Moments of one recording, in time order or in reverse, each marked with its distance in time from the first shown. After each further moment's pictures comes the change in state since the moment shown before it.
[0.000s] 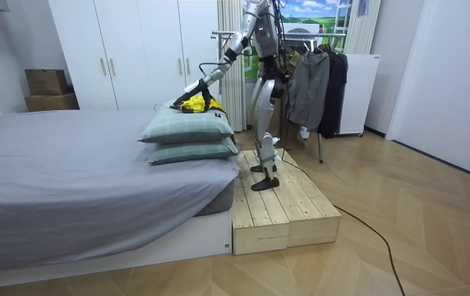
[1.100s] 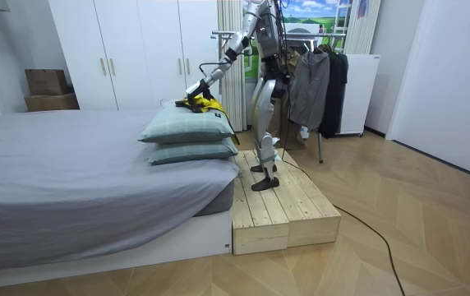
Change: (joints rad) left arm 0.000 0.006 0.004 0.005 -0.052 0.014 -0.101; right arm 0.012 -0.002 0.000 -0.001 0.000 0.010 0.000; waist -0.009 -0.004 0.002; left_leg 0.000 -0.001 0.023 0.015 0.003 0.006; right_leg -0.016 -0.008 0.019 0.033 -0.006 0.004
